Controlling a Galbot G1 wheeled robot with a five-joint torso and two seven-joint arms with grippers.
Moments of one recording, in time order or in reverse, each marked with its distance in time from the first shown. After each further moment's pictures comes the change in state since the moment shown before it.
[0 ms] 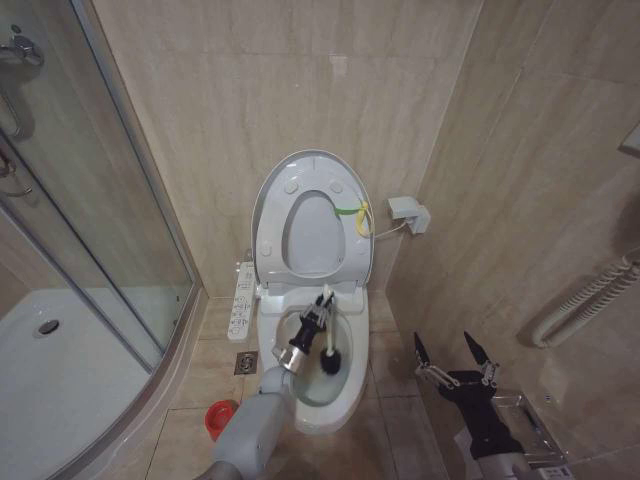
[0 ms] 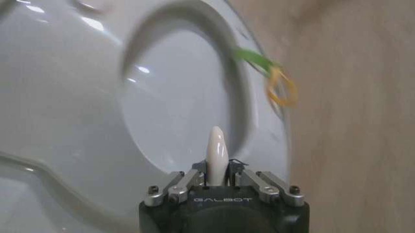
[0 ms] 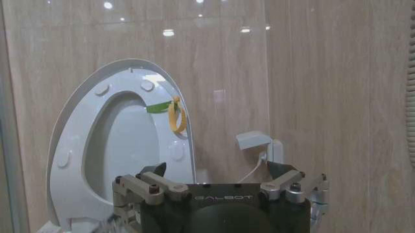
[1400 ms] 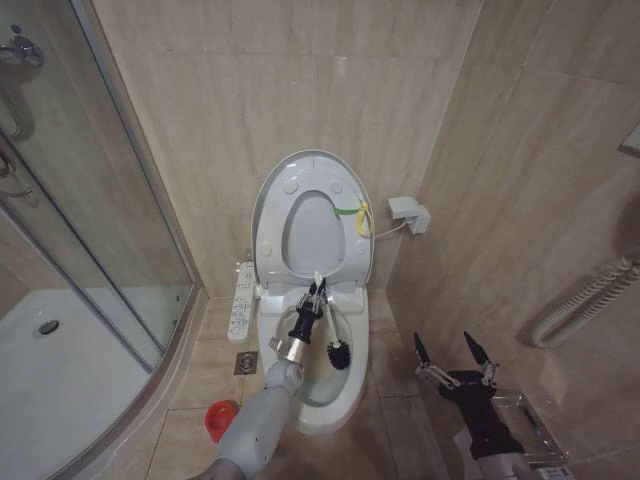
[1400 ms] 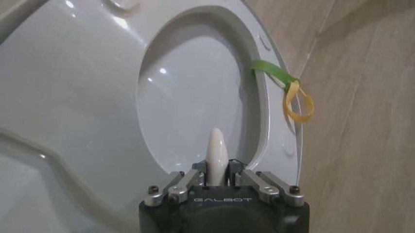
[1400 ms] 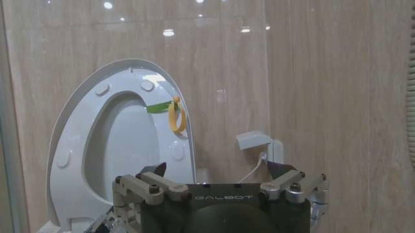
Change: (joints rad) left arm 0.006 -0.001 0.021 -0.017 -0.081 0.030 -0.011; right arm 0.000 0.000 0.000 0.000 0.000 0.000 0.000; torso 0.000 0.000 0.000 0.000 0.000
